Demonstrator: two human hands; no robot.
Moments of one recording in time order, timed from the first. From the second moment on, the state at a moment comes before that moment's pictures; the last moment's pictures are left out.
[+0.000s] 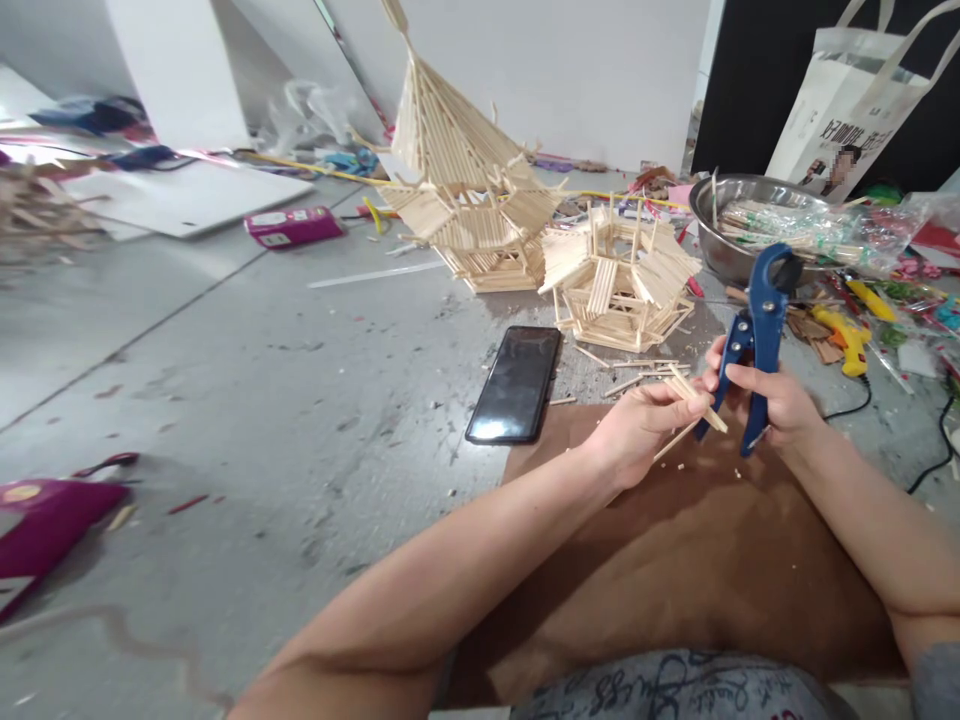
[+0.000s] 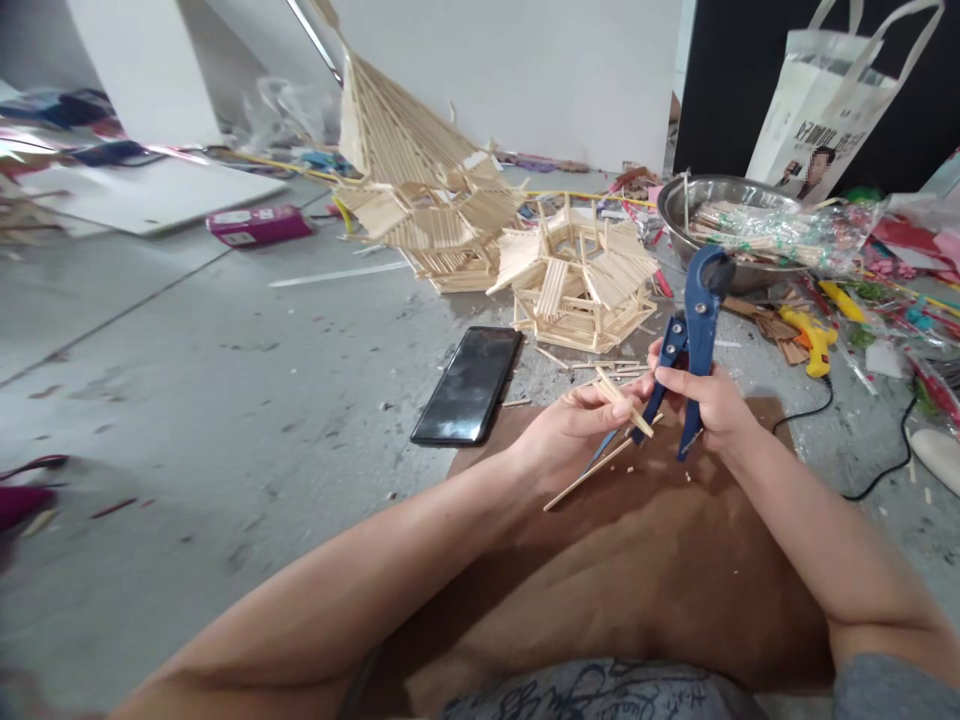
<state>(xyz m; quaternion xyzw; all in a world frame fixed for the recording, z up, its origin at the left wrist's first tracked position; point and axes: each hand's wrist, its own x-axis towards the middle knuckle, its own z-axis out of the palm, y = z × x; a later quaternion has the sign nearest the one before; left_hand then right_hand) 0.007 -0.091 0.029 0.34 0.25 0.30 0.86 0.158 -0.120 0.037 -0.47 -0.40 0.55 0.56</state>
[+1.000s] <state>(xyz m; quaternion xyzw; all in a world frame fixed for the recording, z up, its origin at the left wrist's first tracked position) -0.010 -0.058 0.026 0.79 0.32 0.20 0.49 0.158 -0.123 0.030 -0.65 -0.66 0.25 0.28</state>
